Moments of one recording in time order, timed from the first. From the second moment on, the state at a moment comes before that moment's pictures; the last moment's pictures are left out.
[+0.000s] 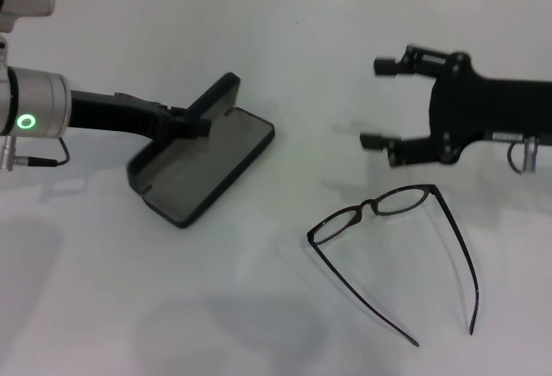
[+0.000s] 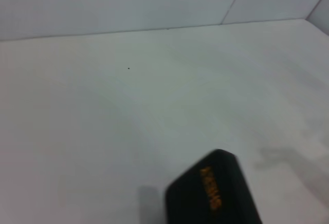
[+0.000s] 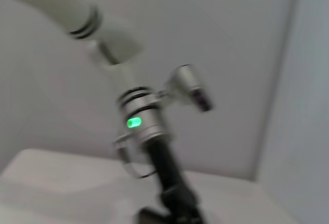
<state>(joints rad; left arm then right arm) -0.96 -2.09 2.85 -0.70 -0.04 1.49 -1.61 0.58 2.01 -1.08 -0.65 -1.58 -1.51 0.93</state>
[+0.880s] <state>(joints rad) -1.10 -2.04 2.85 -0.70 0.04 1.49 -1.50 0.54 2.02 -1.19 -0.72 -1.77 -1.71 0.90</state>
